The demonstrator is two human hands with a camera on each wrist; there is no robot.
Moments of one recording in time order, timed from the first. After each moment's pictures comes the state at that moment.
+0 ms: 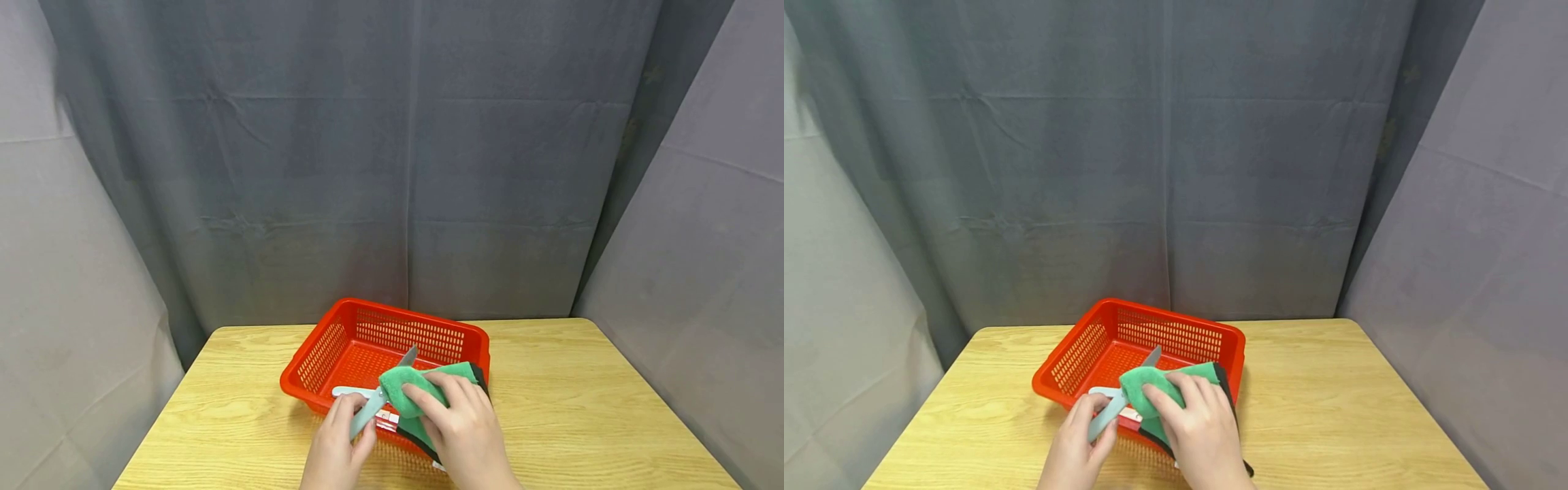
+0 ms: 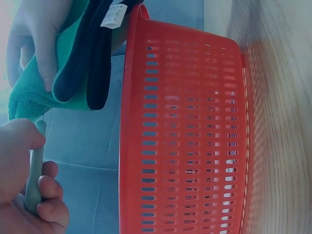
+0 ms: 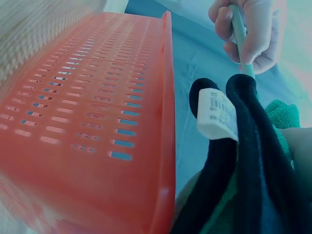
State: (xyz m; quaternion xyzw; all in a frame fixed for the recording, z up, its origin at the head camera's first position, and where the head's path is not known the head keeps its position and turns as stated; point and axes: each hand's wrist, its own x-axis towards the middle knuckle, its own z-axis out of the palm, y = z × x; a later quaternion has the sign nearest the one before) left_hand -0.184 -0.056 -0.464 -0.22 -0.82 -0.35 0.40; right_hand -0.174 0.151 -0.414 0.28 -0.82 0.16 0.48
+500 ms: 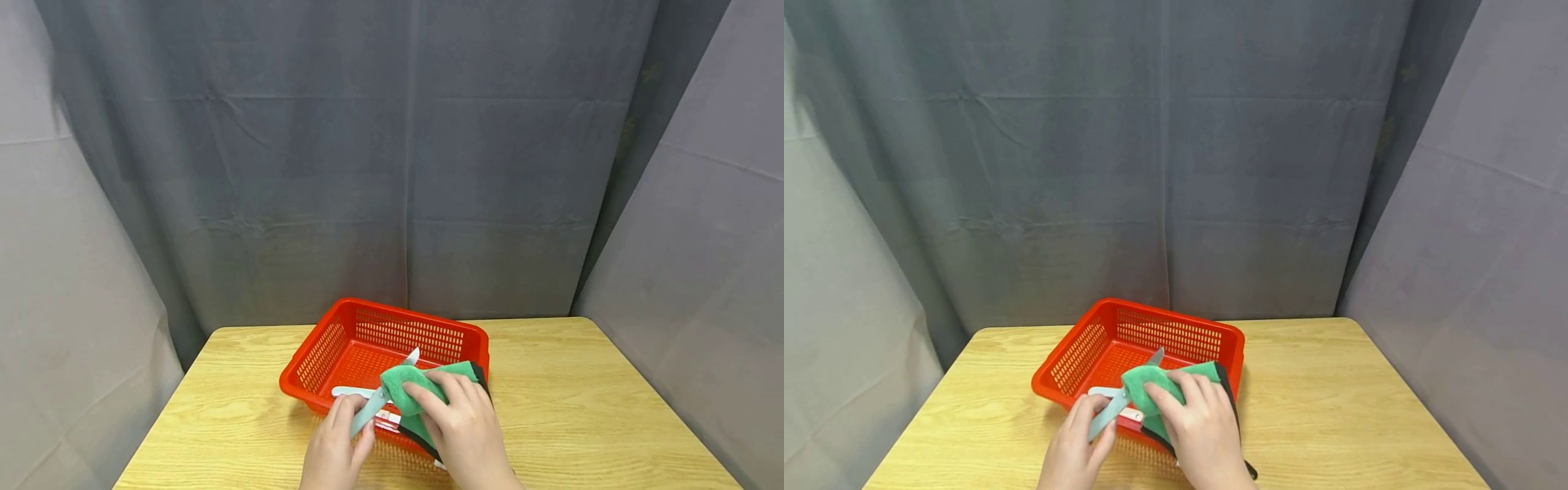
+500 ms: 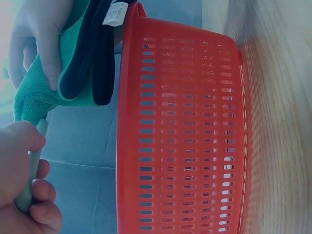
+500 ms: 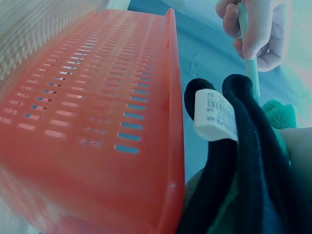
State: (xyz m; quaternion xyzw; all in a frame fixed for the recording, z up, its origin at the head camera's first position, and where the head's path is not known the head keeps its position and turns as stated) left_hand -0.185 -0.058 -0.464 -0.23 -0.82 -0.30 0.42; right_hand -0.176 0.153 -0.418 0.27 -0.83 0.15 0.46
